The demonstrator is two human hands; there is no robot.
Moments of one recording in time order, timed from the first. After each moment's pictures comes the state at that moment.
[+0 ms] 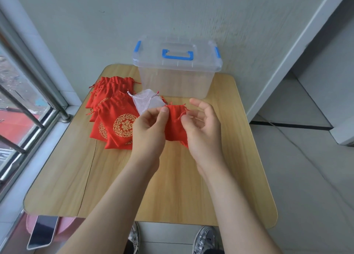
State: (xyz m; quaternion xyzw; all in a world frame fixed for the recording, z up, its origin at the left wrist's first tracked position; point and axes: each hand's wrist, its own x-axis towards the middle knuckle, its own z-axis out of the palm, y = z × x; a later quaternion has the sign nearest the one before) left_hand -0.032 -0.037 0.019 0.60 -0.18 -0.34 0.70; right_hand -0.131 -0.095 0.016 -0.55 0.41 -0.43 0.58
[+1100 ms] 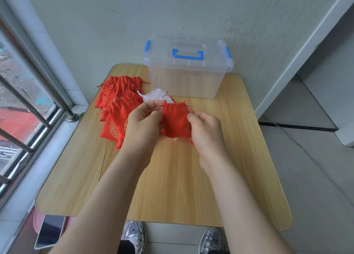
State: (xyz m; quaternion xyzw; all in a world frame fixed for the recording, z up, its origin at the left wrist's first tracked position) left_hand 0.015 -0.025 0.022 0.61 -0.21 -0.36 0.68; right_hand -0.101 -0.096 0.015 -0.54 0.49 -0.34 0.60
